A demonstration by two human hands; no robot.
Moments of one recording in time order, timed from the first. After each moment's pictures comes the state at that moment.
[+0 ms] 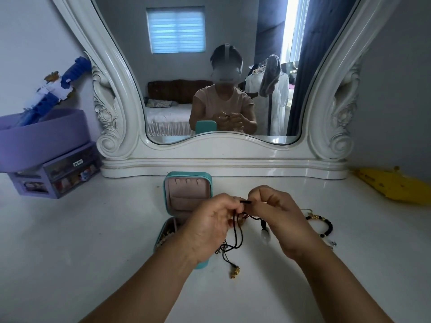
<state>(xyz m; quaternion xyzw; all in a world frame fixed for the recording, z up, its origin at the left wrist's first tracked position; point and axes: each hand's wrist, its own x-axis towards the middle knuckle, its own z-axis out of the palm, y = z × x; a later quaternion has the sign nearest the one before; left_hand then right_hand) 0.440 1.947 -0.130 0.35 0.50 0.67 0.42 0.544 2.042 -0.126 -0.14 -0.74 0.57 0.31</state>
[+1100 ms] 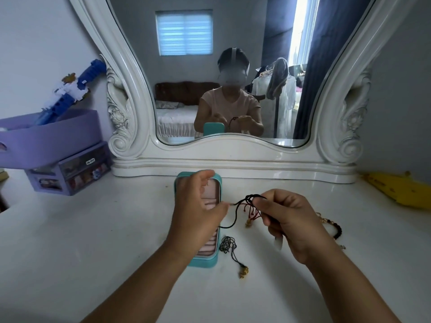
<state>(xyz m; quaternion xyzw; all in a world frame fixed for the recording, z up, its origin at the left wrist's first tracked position) 0.422 1.919 -0.126 0.37 0.73 0.57 -0.03 0.546 2.032 -0.116 -0.19 -0.66 0.66 0.30</state>
